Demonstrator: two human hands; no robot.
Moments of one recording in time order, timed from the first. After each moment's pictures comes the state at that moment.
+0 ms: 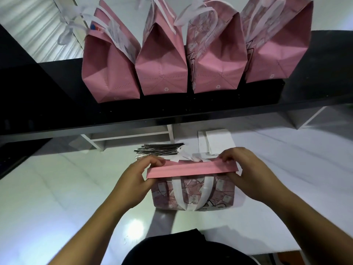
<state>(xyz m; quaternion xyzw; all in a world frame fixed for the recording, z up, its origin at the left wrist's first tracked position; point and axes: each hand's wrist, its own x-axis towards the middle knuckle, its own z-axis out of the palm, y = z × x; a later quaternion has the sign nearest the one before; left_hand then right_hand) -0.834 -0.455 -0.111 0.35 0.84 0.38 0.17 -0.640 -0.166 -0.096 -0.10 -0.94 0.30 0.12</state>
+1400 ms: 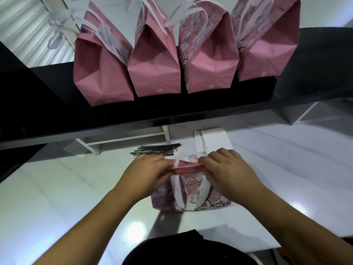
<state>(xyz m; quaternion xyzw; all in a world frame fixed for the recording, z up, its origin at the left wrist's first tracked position) -0.841 -0.417 -0.098 0.57 0.81 0.12 0.02 -0.662 -0.205 -0.096 -0.05 -0.99 0.07 0.13</state>
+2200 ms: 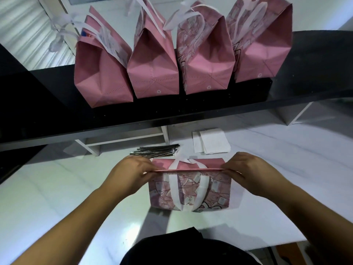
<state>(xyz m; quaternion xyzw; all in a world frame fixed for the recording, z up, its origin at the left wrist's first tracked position) -0.859 -0.438 -0.090 0.58 0.80 0.15 0.01 -0.625 -0.154 -0.093 -0.02 -0.98 0.17 0.11</state>
